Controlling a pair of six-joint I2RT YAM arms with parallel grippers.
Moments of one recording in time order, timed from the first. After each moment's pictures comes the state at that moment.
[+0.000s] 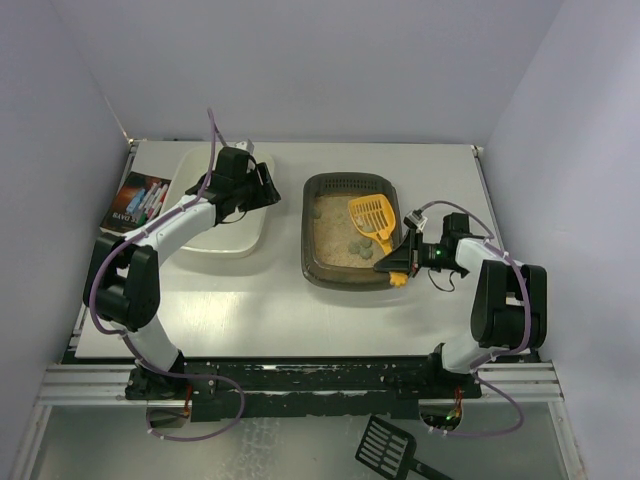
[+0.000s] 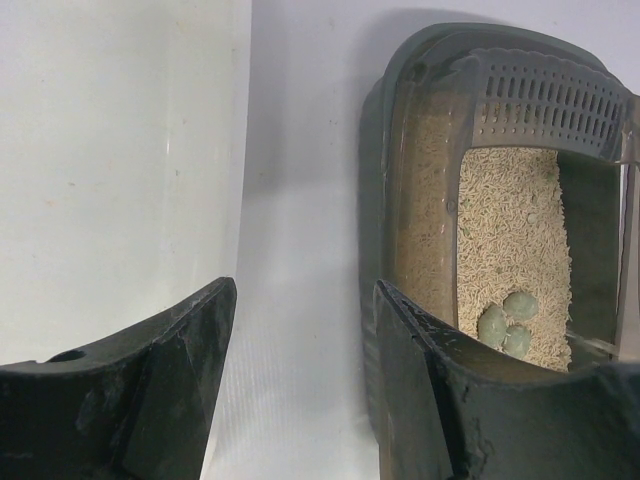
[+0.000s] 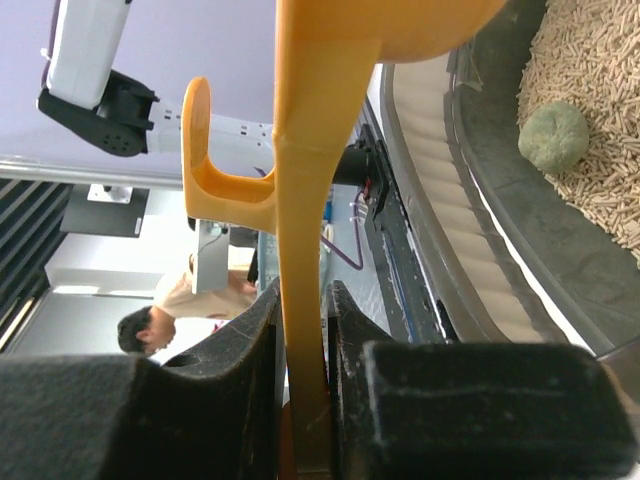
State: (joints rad) left arm -0.39 1.71 1.26 -0.20 0.03 -0.55; right arm -0.12 1.55 0.76 -0.57 -1.52 0.02
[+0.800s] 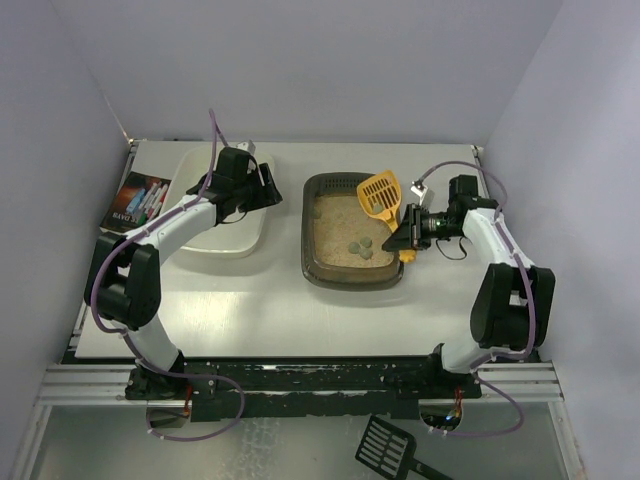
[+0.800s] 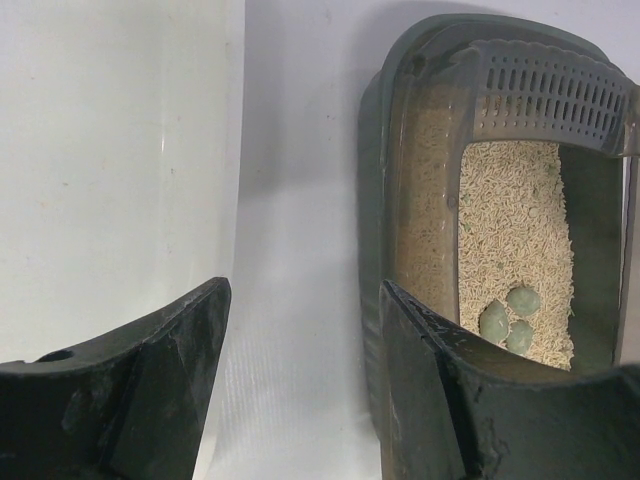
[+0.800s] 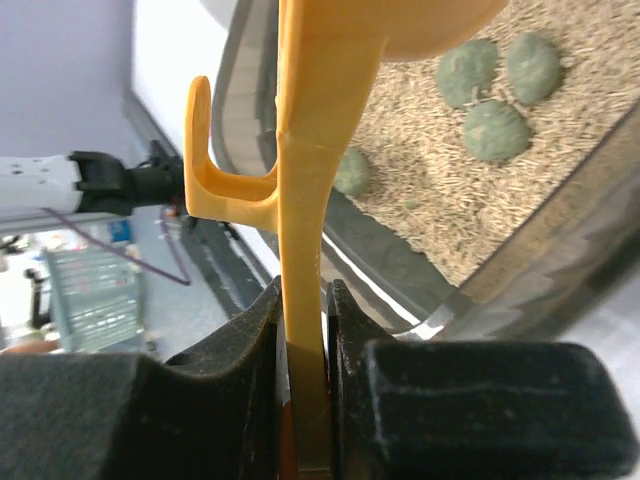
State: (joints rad) left arm -0.39 1.72 1.26 -0.20 0.05 -0.55; right arm -0.09 1.55 1.10 -0.84 -1.03 -0.13
